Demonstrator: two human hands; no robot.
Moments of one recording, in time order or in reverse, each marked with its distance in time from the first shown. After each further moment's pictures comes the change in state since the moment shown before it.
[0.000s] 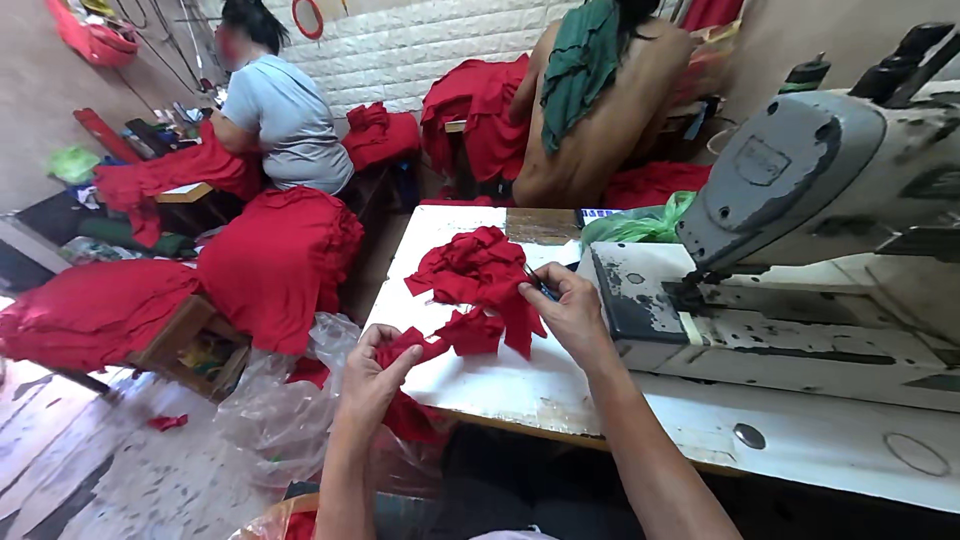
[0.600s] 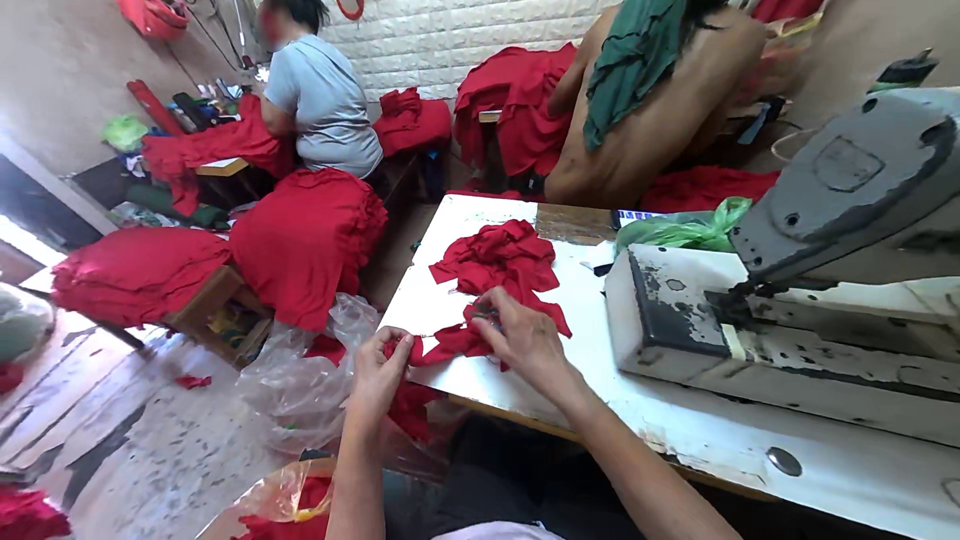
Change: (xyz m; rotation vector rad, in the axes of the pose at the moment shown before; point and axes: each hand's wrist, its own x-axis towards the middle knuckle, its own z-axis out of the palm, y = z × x) left_hand -0.010 -0.039 -0.015 0.031 0.063 -0.130; right_hand -0.029 -0.022 0.065 -0.383 -0.332 -0.235
